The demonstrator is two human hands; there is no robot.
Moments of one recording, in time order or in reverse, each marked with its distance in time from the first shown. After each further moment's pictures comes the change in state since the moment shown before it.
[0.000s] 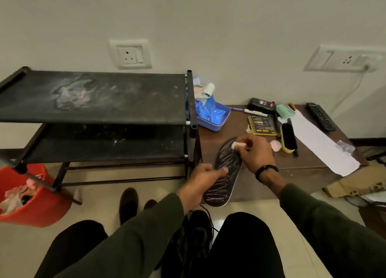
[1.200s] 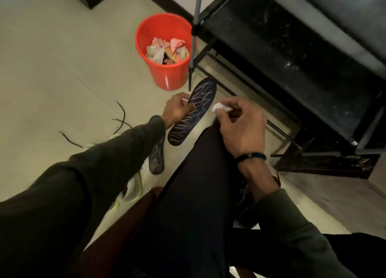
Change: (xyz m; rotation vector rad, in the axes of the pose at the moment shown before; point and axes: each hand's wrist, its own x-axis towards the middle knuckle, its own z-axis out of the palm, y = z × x) left_hand -0.048 -0.245 -0.411 0.097 0.728 0.123; right_hand -0.222 -0.231 0.291 0.092 -0.583 -0.386
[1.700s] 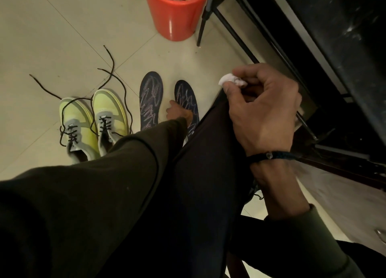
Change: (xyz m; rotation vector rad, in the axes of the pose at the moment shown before) left_hand 0.054 -0.235 0.176 0.028 0.225 -0.761; right_hand 0.011 -0.009 0.018 -0.097 -0.077 -0.001
